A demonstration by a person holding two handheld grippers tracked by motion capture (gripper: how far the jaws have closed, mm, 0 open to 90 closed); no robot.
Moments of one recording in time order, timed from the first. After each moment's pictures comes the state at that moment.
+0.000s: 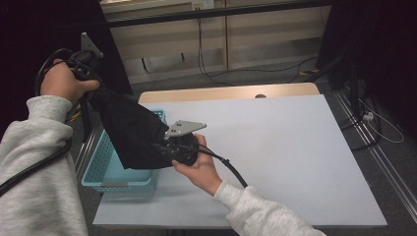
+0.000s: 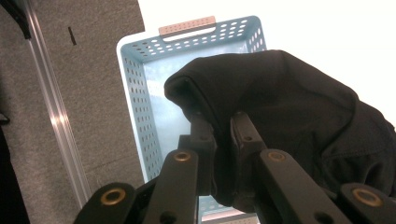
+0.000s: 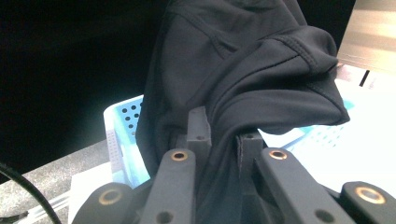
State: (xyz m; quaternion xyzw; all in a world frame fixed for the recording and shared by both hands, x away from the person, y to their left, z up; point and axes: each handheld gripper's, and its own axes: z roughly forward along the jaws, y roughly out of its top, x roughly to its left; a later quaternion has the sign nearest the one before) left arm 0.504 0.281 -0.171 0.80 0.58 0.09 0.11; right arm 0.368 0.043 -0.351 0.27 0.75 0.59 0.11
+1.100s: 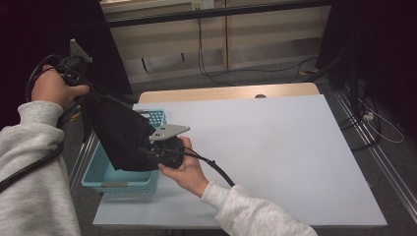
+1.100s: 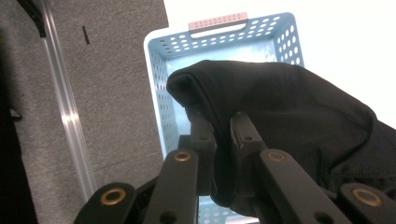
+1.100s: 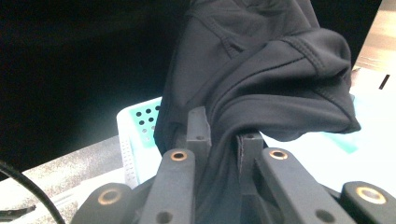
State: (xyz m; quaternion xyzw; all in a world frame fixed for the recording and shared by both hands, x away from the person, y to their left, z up) left arm 0.507 0.310 -0.183 0.80 0.58 0.10 0.11; right arm 0.368 0.077 -0.354 0.25 0.76 0.59 0.10
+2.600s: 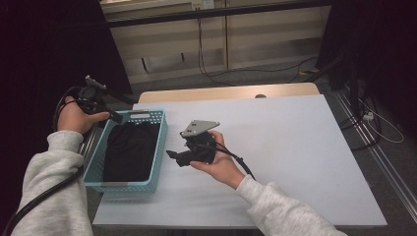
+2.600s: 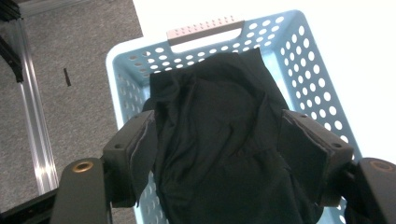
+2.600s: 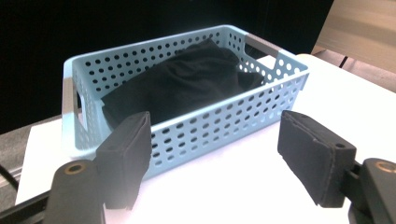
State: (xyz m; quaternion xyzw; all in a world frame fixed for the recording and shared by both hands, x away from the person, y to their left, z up) left arm 0.501 0.316 -0.281 0.81 0.54 0.13 0.19; right arm 0.383 0.001 -0.371 0.26 0.79 0.53 0.14
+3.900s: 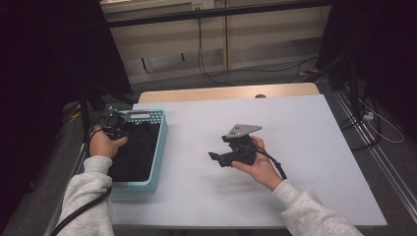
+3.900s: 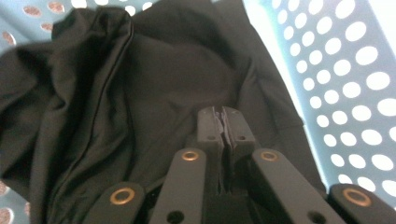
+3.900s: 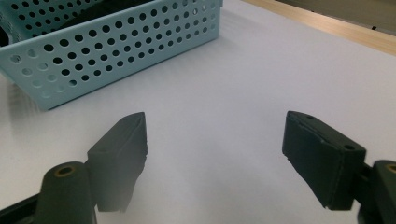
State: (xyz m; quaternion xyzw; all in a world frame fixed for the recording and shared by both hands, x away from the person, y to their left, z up) left arm 0.491 0.301 -0.387 0.80 0.54 0.09 0.23; right arm 0.388 -0.101 -0.419 0.33 0.79 0.49 0.15
